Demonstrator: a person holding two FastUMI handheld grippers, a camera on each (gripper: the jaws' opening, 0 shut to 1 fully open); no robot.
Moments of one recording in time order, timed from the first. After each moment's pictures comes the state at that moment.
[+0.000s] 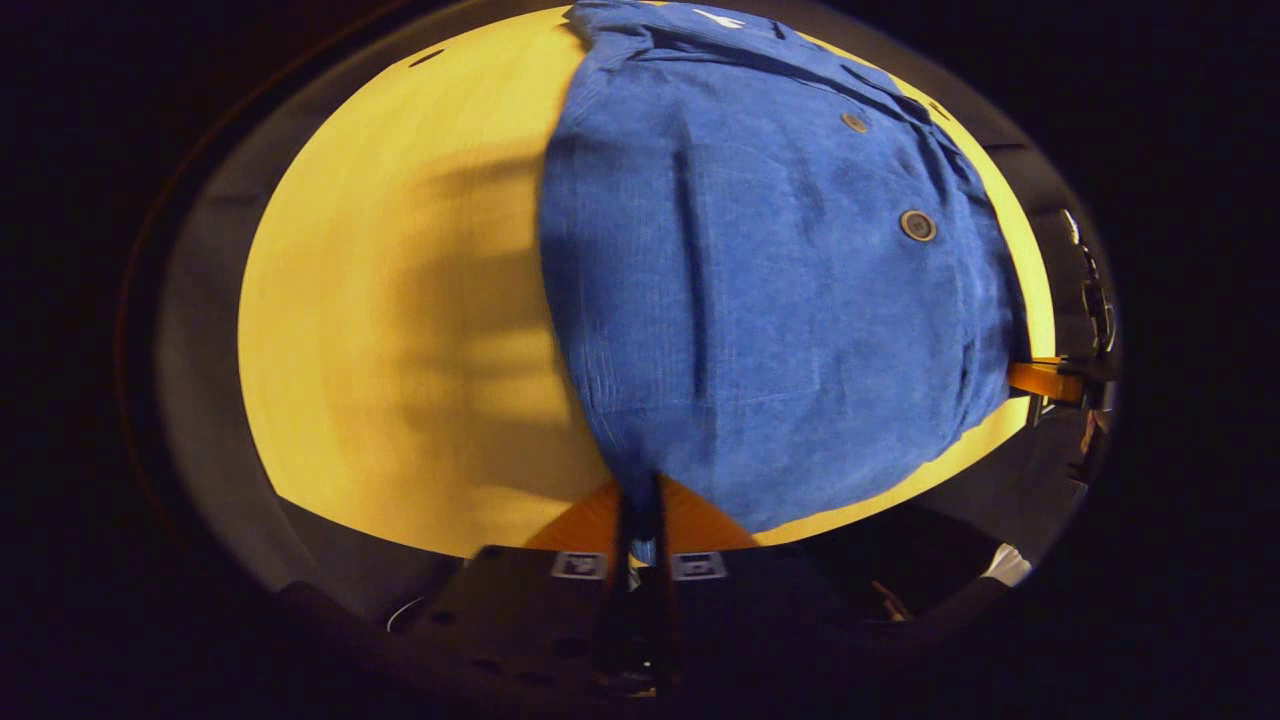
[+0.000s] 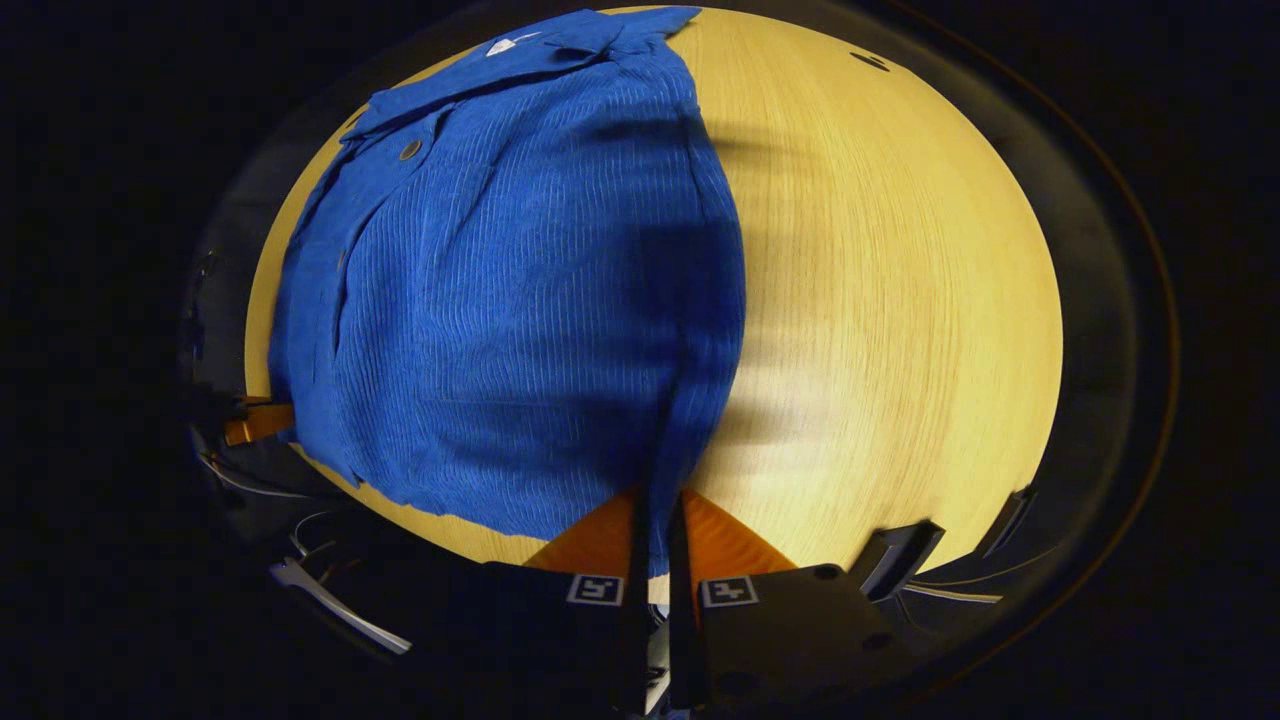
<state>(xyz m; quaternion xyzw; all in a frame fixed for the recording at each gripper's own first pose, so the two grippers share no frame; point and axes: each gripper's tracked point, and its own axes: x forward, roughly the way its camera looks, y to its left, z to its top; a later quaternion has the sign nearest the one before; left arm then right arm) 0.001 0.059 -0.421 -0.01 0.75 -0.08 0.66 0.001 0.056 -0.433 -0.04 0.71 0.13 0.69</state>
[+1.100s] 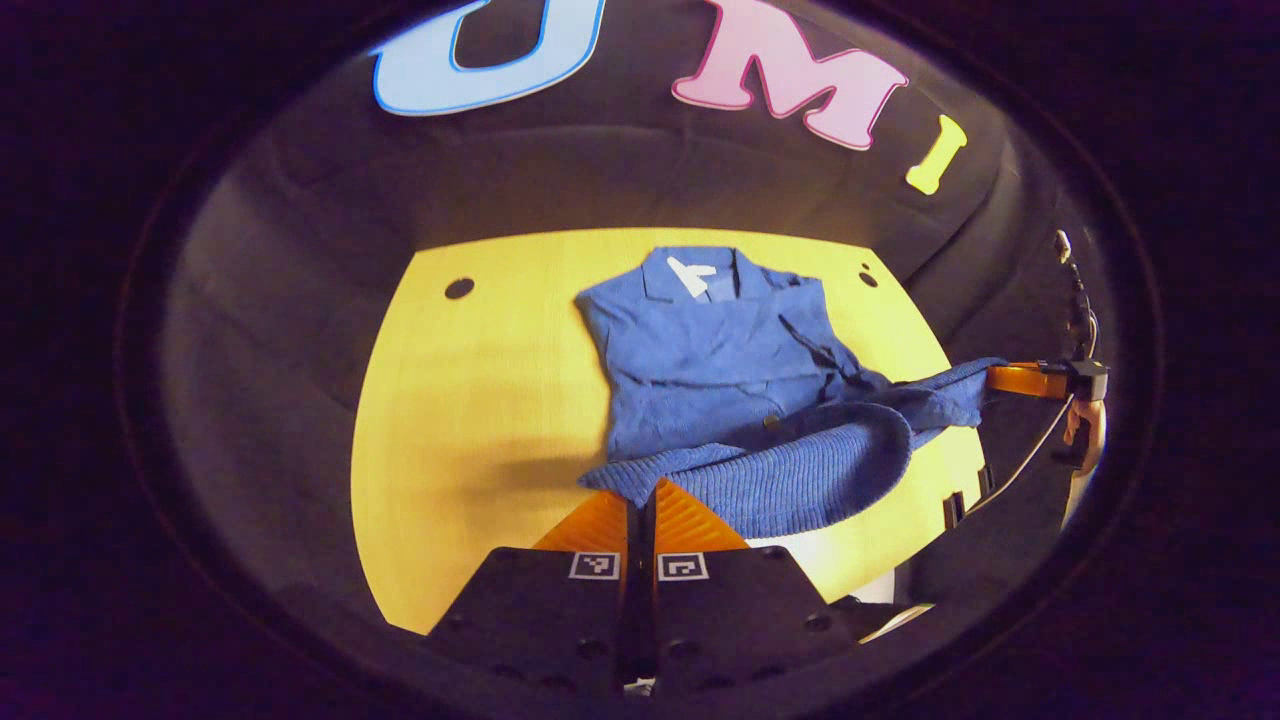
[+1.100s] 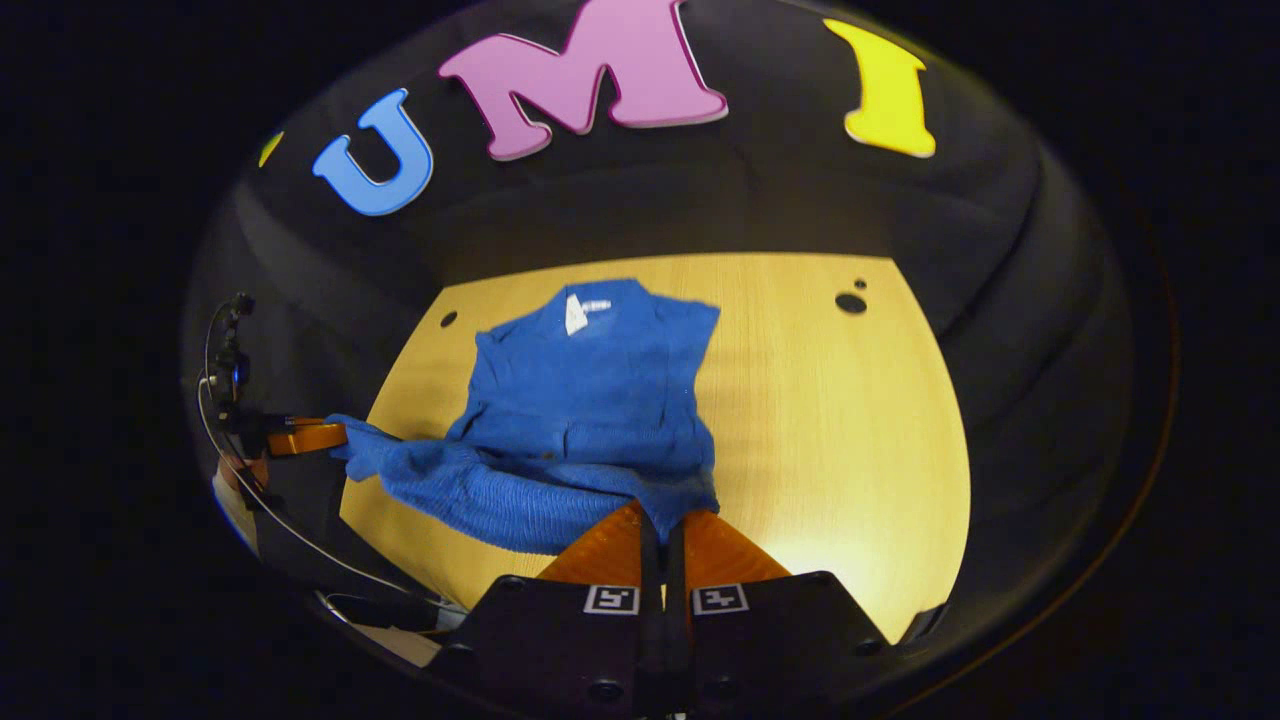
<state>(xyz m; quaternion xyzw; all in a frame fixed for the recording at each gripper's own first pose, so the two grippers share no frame) 0.196 0.094 -0.213 -0.01 0.49 -0.10 0.87 0.214 0.085 -0.187 0.04 0.44 0.17 0.88</state>
